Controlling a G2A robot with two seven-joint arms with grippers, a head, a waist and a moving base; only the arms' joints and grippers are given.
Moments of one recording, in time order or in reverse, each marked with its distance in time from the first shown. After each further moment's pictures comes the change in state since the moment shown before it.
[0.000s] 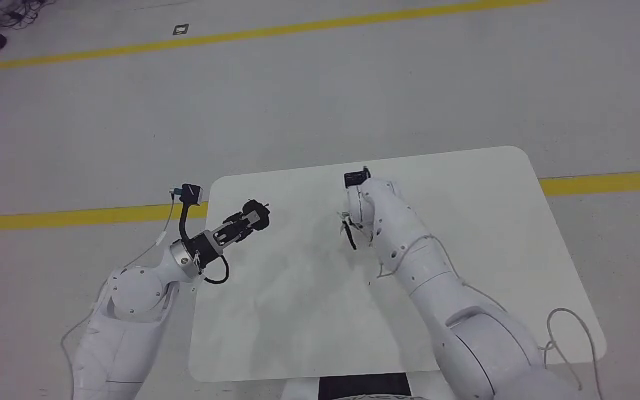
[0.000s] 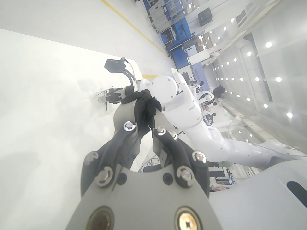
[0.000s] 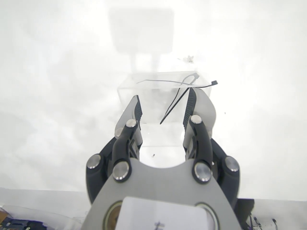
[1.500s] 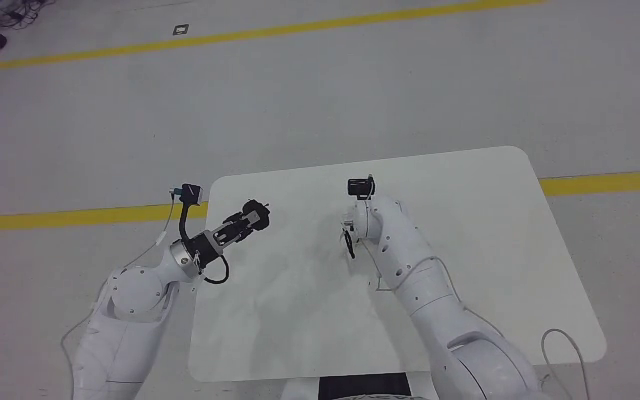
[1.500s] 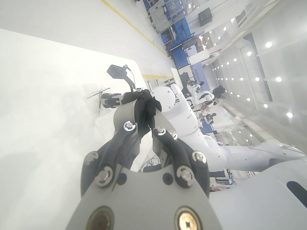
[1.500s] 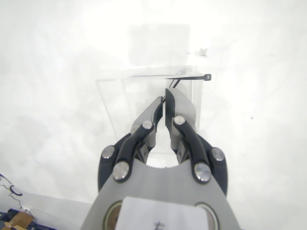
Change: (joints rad) left arm 0.000 0.000 0.000 0.000 0.000 0.000 0.000; right arm -0.118 -0.010 0.050 -0.106 0.000 0.000 -0.087
